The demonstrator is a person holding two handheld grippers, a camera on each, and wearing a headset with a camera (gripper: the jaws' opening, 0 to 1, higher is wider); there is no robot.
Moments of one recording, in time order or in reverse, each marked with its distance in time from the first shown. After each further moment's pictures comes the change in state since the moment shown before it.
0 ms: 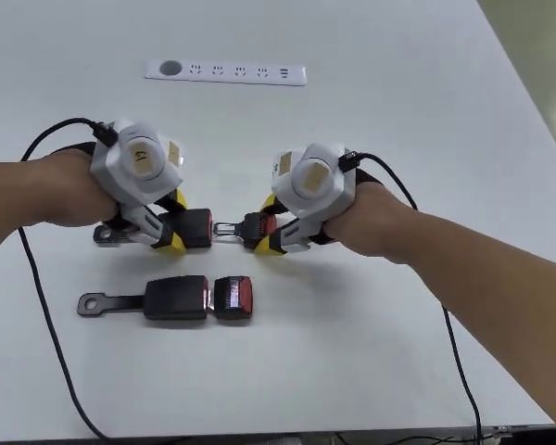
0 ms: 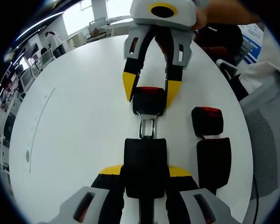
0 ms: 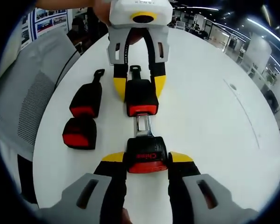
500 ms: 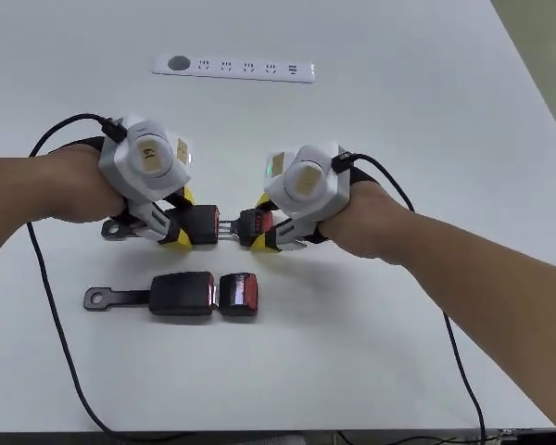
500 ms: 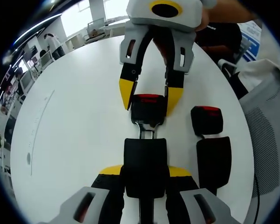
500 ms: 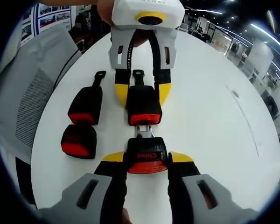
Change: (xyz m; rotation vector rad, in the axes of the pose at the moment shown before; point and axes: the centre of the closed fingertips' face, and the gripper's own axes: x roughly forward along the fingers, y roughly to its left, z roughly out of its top) left arm 0.000 0.001 0.001 0.020 -0.001 0.009; right arm 0.009 0.001 0.013 -0.022 -0.020 0.001
